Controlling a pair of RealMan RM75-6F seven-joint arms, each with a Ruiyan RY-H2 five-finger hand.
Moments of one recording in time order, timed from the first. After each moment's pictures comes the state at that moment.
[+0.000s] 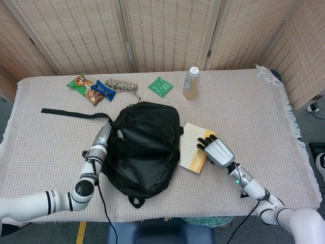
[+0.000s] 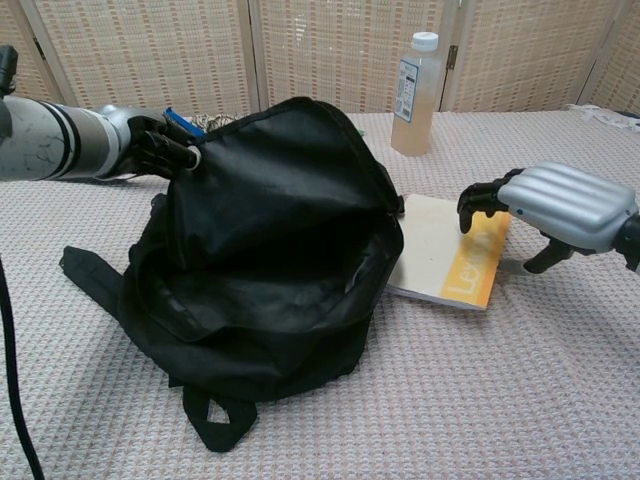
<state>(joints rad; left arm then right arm) -0.93 -1.52 -0.47 -1.58 0.16 0.98 0.23 0.61 -1.73 -0.04 -0.73 -1.71 1.24 0.11</state>
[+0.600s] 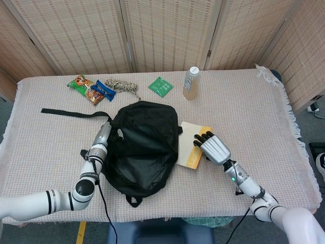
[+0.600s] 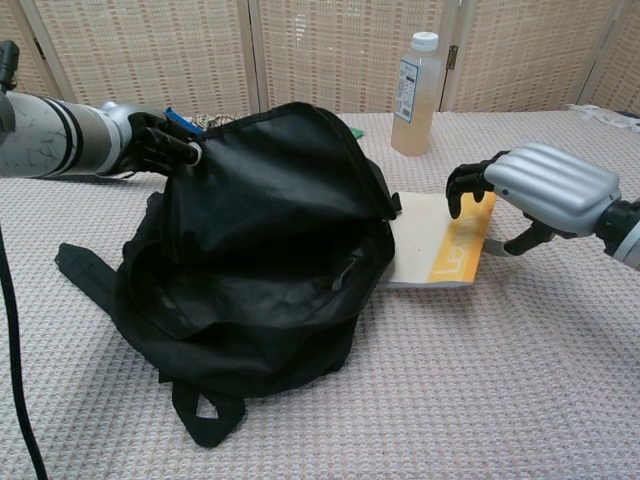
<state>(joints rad) -0.93 -1.52 -0.48 -1.59 0.15 0.98 0.22 0.63 -1.79 -0.01 -0.67 -1.70 1.30 0.14</state>
